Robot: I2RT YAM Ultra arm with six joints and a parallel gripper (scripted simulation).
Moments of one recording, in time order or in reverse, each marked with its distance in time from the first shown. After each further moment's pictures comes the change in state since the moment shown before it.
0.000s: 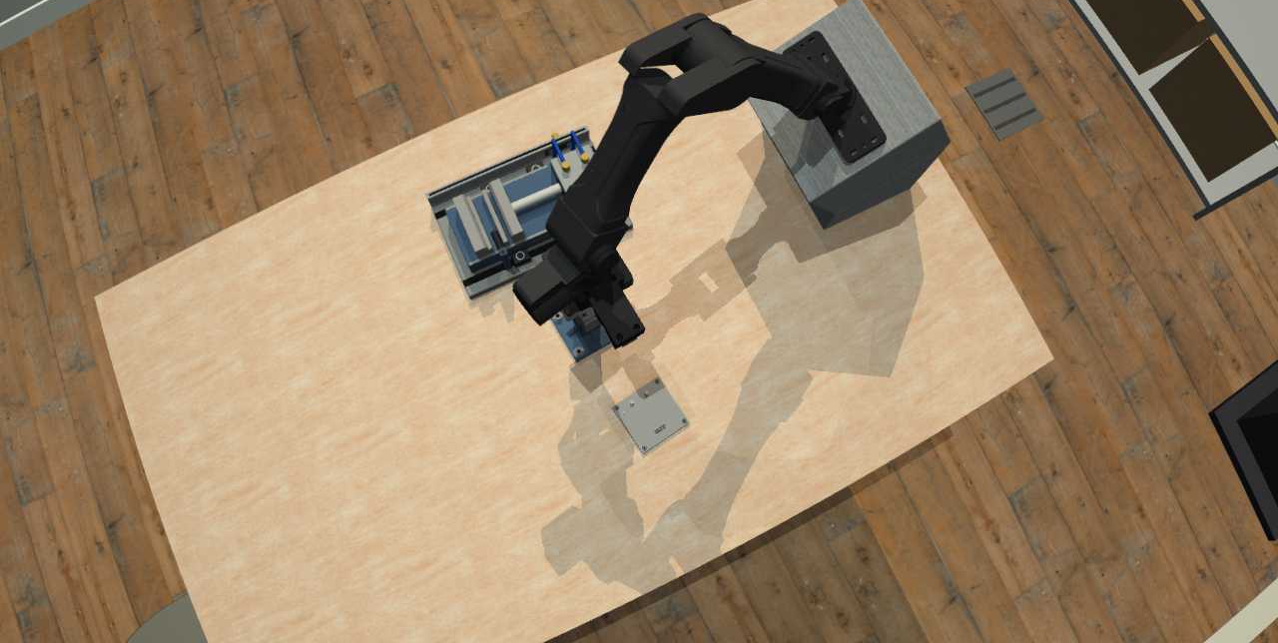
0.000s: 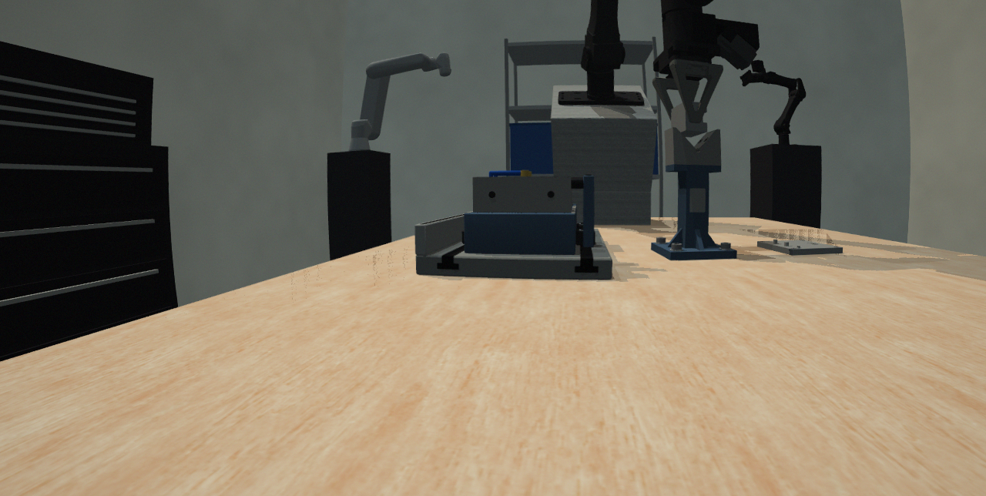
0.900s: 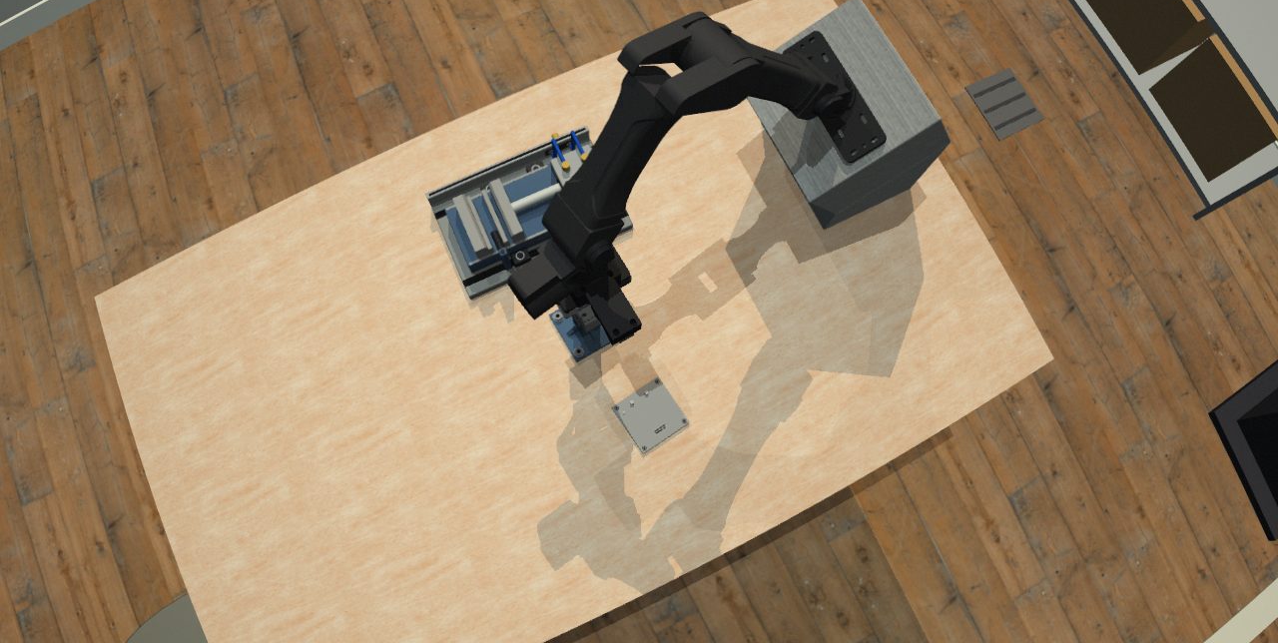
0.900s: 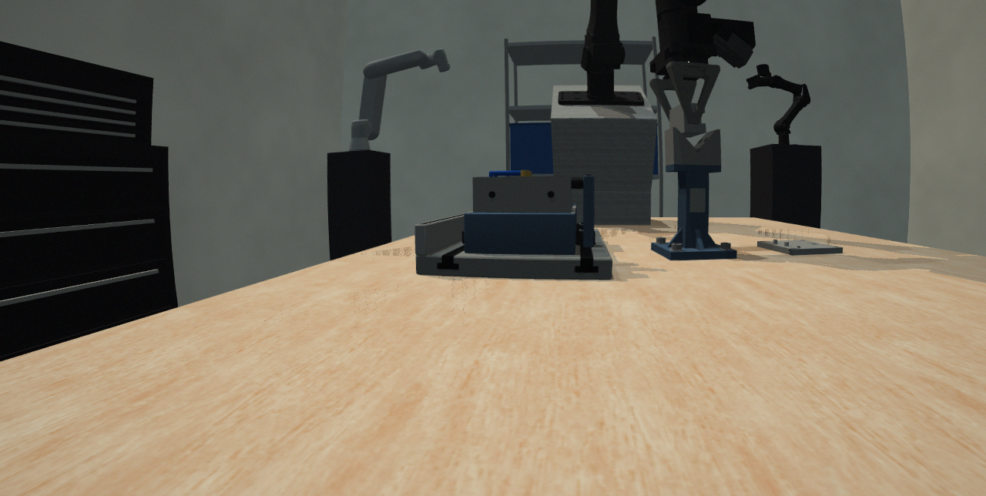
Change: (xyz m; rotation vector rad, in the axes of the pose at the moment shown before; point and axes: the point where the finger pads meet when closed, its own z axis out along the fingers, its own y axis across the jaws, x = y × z) arm 0.002 0.000 0.001 -0.008 -0.036 0.001
